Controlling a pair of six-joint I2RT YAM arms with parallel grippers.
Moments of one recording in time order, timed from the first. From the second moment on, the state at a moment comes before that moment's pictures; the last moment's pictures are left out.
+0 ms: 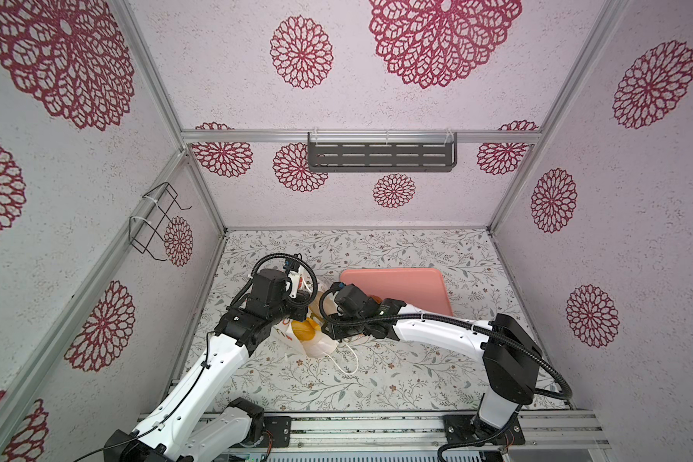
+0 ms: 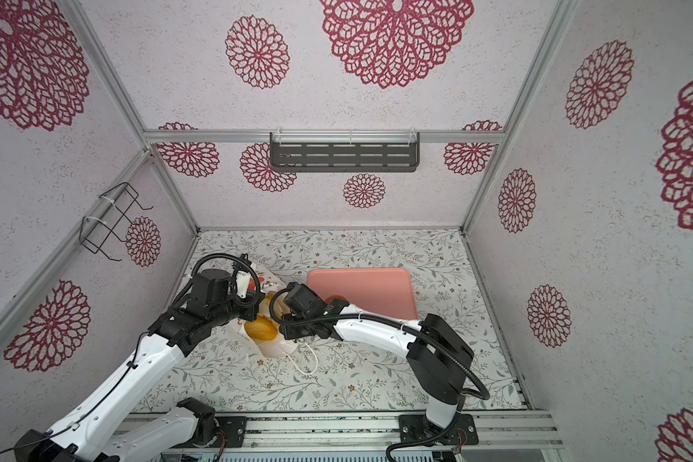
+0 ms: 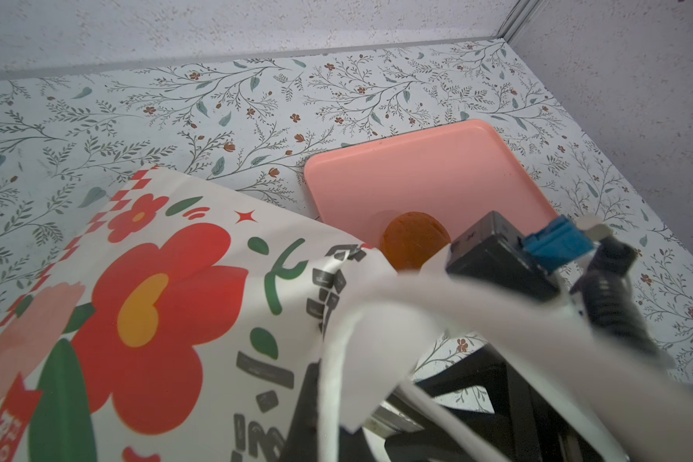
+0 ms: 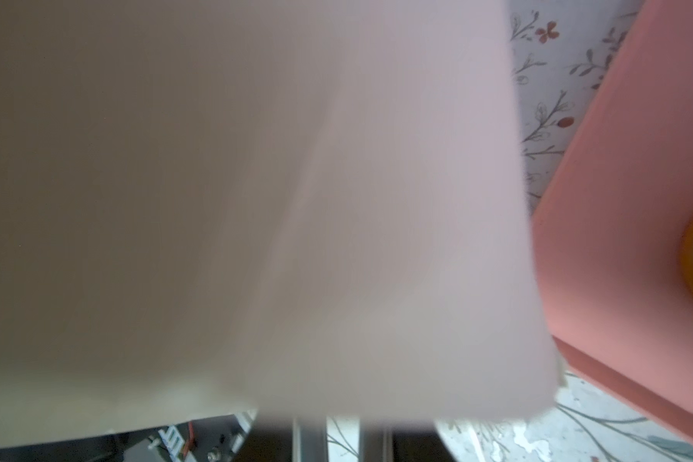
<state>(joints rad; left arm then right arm) -0.40 1.03 0.90 -0.53 0.09 -0.17 1.04 1.74 1.31 -0.38 -0.12 0.71</state>
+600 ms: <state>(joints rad) -0.40 1.04 0.92 -0.52 -0.05 -0.39 1.11 1.51 1.22 -0.52 -0.07 0.71</state>
